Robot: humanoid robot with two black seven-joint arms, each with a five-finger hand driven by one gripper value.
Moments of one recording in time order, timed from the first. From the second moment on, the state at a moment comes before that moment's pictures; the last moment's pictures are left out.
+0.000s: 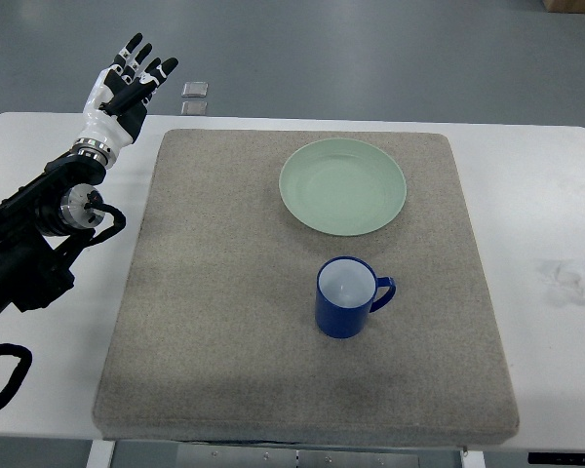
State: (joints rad) left arm -0.81 0.23 -0.86 -0.61 0.23 -0.12 -0.38; right arm 0.02 0.00 0.03 0.12 -0.02 0.04 0.21
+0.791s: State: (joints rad) left arm -0.79 0.25 -0.72 -0.63 0.25 -0.25 -0.41; right arm 0.02 0.00 0.03 0.12 -0.02 0.04 0.21
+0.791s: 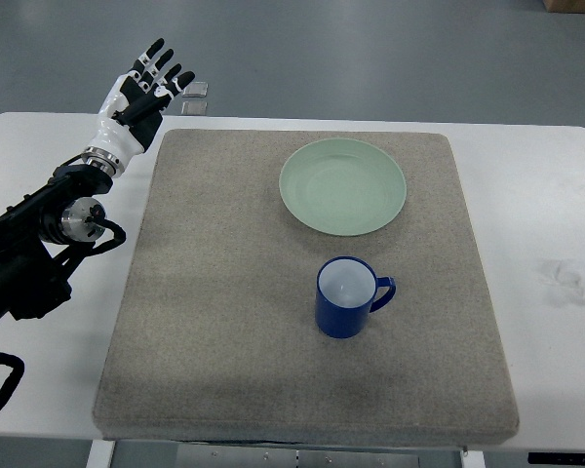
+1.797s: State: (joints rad) left arm -0.80 0.42 -0.53 -0.88 0.67 -0.61 -0.41; right arm 0.02 0.00 0.03 0.12 -0.02 0.04 0.21
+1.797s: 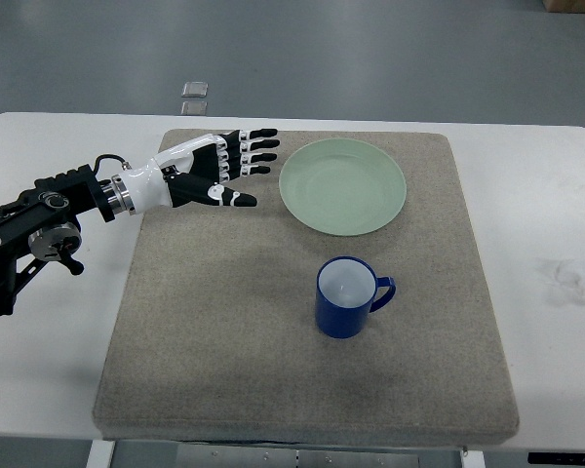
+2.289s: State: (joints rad) left arm -0.80 0.41 -0.41 -0.96 0.68 -0.61 -0.41; right arm 0.02 0.00 0.03 0.12 -0.02 0.04 0.21
